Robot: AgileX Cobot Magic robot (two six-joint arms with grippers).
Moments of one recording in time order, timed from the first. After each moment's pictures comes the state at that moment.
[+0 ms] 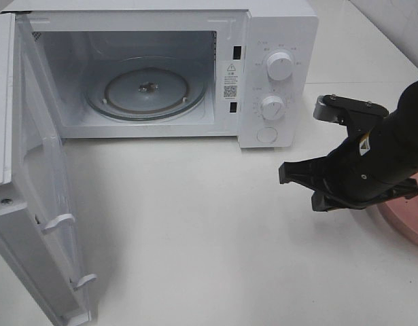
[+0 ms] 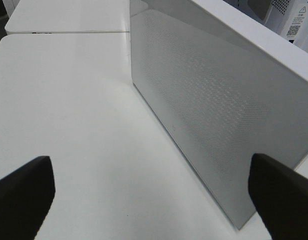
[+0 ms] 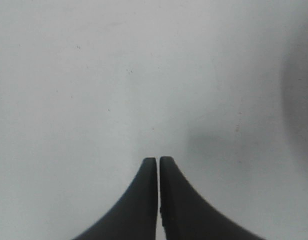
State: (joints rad) left arm 0.02 0.00 -0.50 -0.17 1.04 0.13; right arm 0.40 1.59 -0.69 -0.01 0.31 0.44
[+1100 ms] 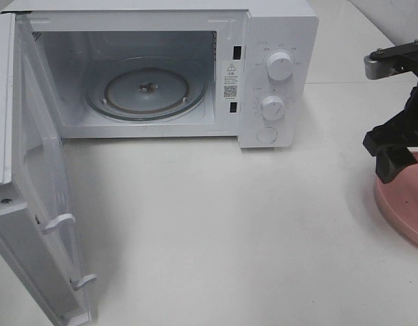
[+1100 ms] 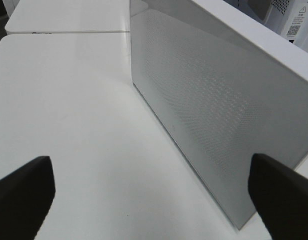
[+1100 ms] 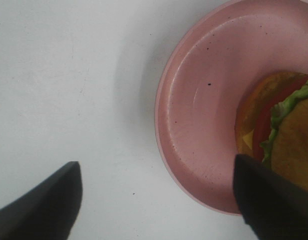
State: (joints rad) left arm 0.02 0.00 -0.50 -0.17 1.04 0.13; right arm 0.20 1.53 -0.98 -0.18 0.89 0.08
